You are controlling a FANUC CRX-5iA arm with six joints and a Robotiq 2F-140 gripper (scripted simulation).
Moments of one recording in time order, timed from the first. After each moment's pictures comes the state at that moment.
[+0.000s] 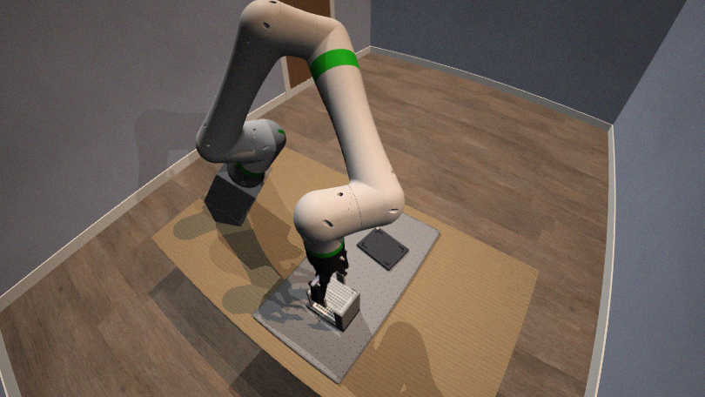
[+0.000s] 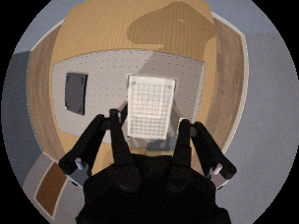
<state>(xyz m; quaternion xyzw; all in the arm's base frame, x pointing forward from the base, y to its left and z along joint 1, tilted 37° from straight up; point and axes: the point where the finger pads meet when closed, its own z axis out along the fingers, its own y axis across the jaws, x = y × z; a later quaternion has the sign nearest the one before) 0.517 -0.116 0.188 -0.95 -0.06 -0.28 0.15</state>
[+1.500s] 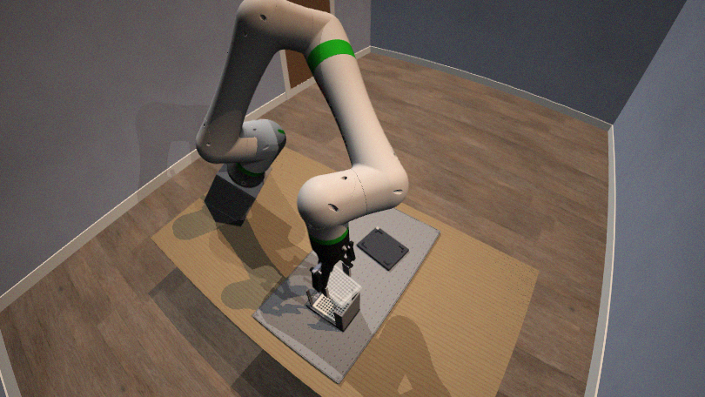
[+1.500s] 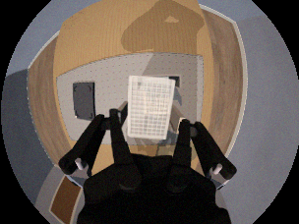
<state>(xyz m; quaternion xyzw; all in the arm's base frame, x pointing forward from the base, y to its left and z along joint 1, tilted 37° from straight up) 0.498 -0.103 0.215 -0.95 0.01 -0.27 0.17</state>
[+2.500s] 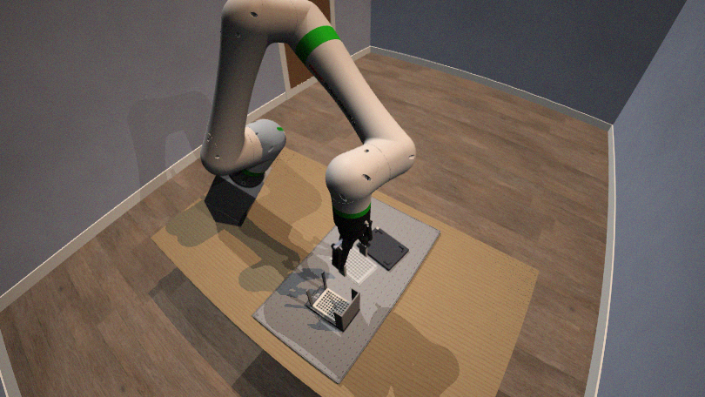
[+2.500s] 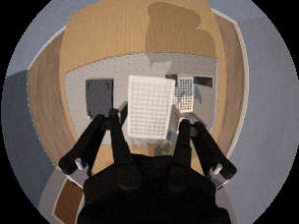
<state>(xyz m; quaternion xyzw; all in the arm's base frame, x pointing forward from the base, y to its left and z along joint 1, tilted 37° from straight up) 0.483 -0.020 0.235 -0.95 0.02 -0.27 0.17</state>
